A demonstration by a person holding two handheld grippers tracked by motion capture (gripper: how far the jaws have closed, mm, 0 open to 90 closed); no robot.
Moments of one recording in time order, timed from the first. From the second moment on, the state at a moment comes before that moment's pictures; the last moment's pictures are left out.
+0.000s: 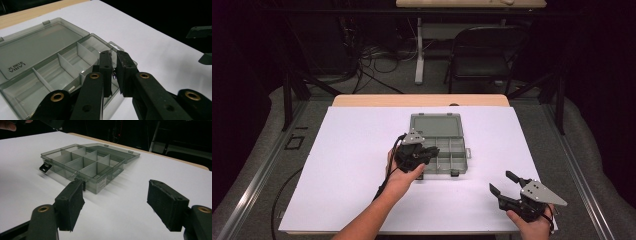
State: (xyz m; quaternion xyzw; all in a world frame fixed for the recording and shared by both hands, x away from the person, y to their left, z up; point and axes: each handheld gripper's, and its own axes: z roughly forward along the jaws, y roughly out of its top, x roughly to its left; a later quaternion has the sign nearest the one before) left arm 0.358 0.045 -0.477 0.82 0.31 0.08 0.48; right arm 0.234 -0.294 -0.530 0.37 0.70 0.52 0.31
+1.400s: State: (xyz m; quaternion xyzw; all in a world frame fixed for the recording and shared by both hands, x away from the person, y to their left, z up) left arm 0.376 0.008 -0.525 0.83 0.34 0.08 0.43; right arm 0.234 -0.294 -0.530 0.37 0.70 0.52 0.31
